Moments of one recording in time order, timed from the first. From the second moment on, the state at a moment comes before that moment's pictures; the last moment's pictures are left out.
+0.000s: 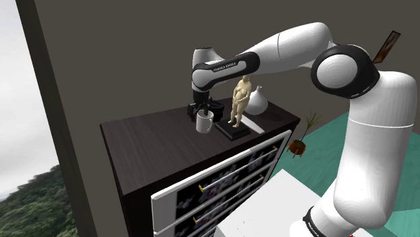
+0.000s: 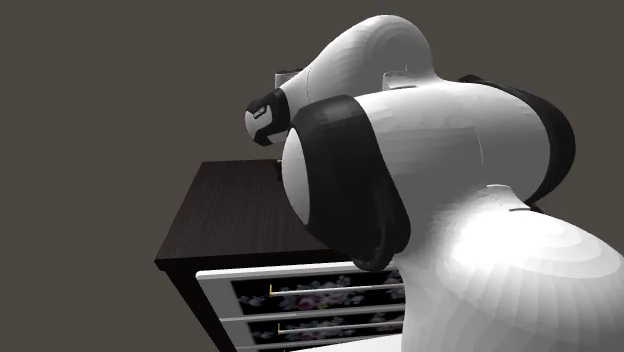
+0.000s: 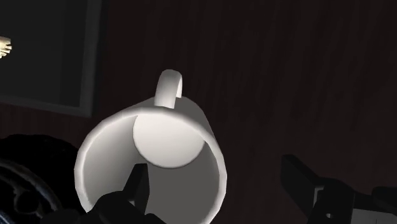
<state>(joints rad) 0.03 0.37 0.11 -1.74 -0.11 2.07 0.04</state>
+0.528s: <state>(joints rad) 0.03 0.38 0.11 -1.76 -0.11 2.11 0.04</state>
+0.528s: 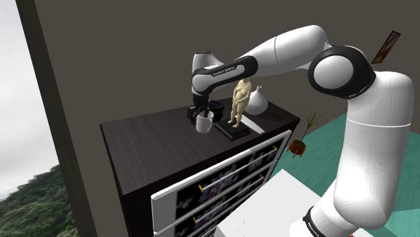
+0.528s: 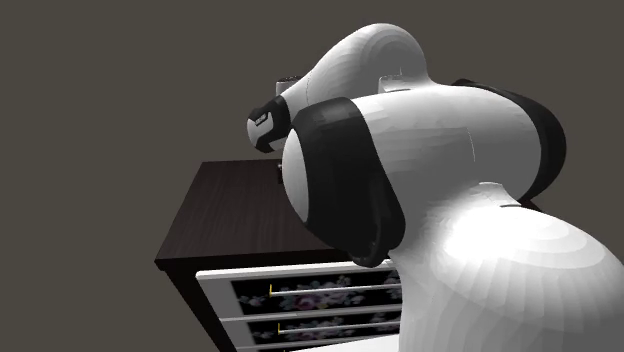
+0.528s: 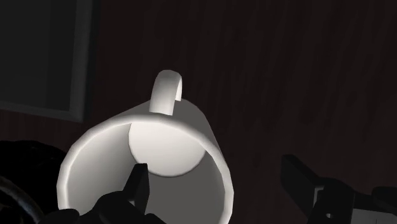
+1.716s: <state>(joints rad) 0.03 0.36 0.11 -1.73 -0.10 2.05 0.04</state>
